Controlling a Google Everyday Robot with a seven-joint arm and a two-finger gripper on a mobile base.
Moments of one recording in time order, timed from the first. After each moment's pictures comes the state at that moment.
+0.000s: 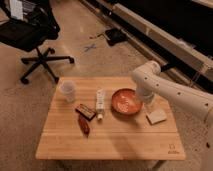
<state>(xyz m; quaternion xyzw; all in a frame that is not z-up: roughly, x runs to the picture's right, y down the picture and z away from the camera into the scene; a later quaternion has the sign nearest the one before) 0.207 0.098 0.809 -0.35 -0.09 -0.33 0.87</state>
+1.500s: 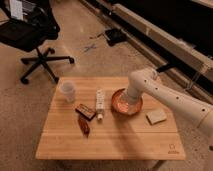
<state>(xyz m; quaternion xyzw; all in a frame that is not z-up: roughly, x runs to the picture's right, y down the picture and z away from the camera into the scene) 0.102 0.089 0.838 -0.22 -0.23 -0.35 0.88</state>
